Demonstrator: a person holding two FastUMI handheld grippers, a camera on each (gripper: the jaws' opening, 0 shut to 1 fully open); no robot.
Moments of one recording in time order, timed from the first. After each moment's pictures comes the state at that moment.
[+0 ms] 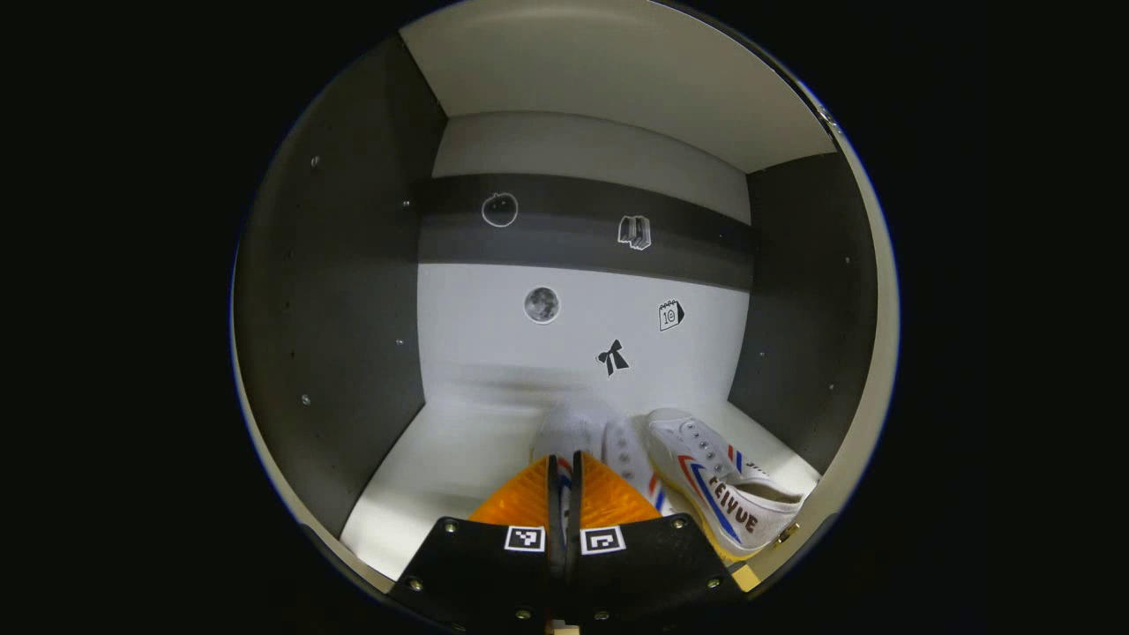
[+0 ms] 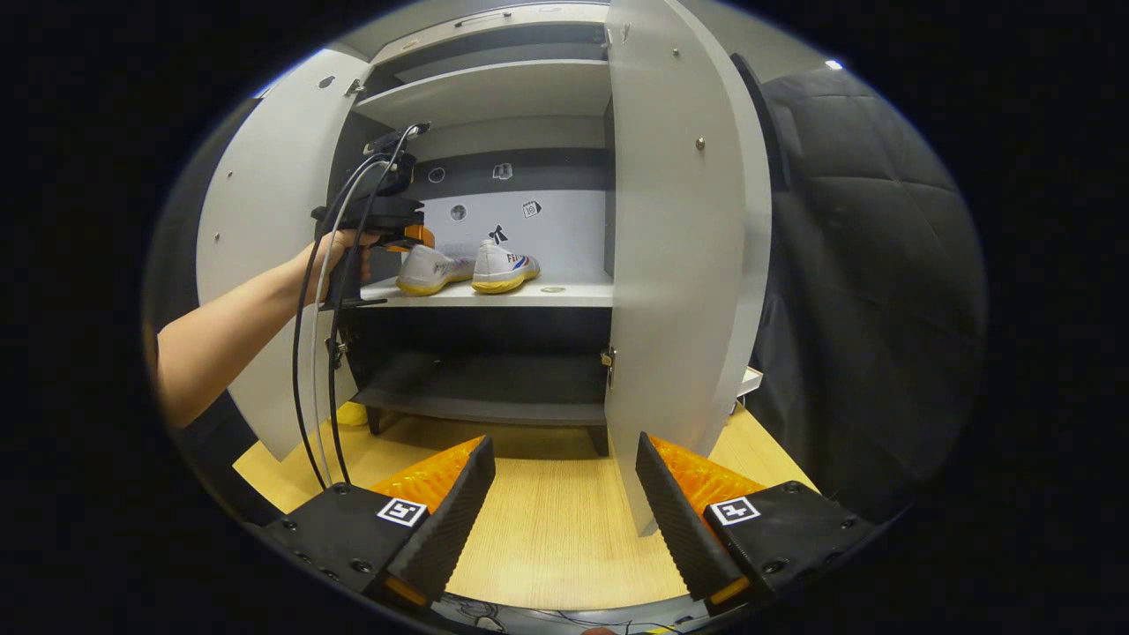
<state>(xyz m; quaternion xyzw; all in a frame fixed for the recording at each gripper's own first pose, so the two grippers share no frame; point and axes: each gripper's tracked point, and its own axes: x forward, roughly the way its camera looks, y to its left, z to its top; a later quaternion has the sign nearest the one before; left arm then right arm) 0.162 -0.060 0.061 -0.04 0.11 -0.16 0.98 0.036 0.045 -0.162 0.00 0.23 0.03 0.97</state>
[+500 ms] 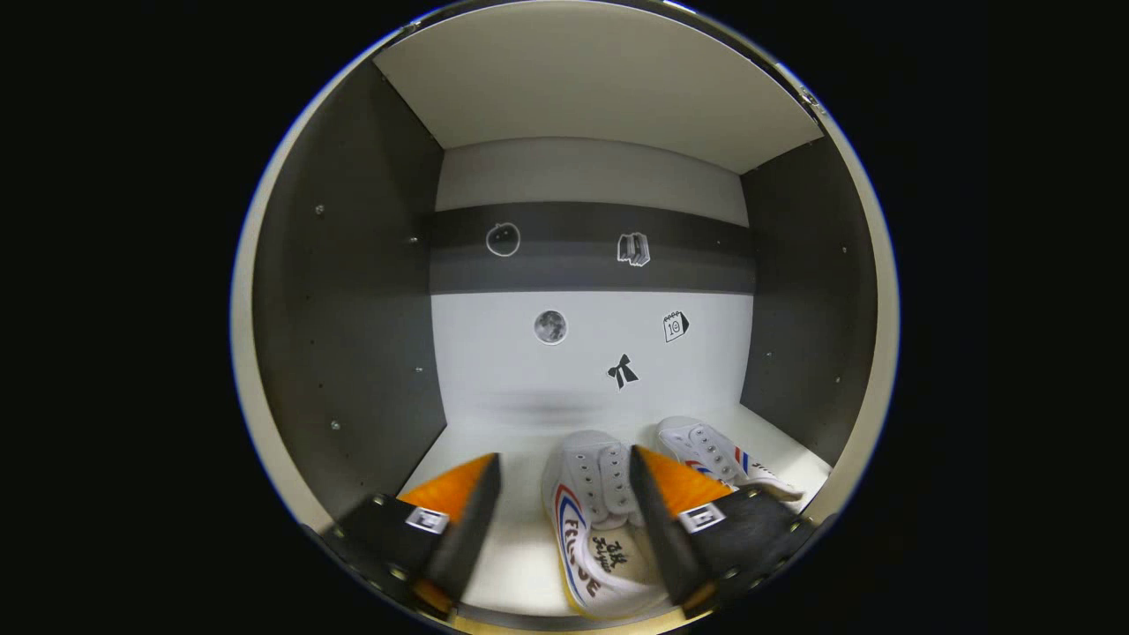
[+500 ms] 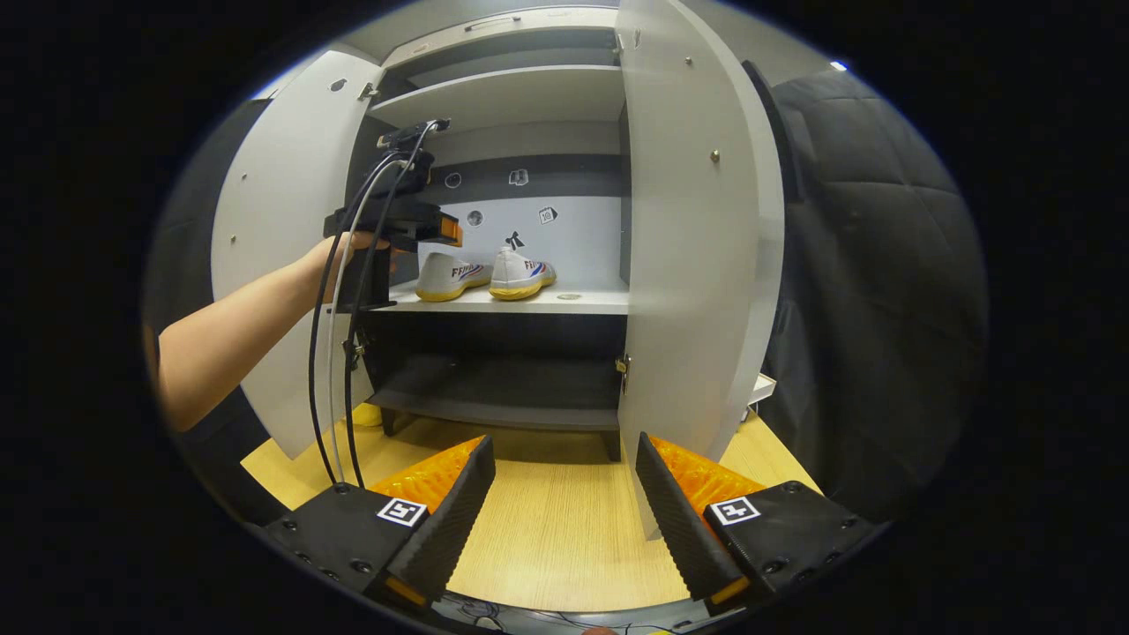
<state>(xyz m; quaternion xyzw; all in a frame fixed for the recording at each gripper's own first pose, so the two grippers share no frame) 0.131 -0.045 0.071 -0.02 0.10 -0.13 0.99 0.032 0.049 -0.153 0.00 0.22 0.05 0.97</state>
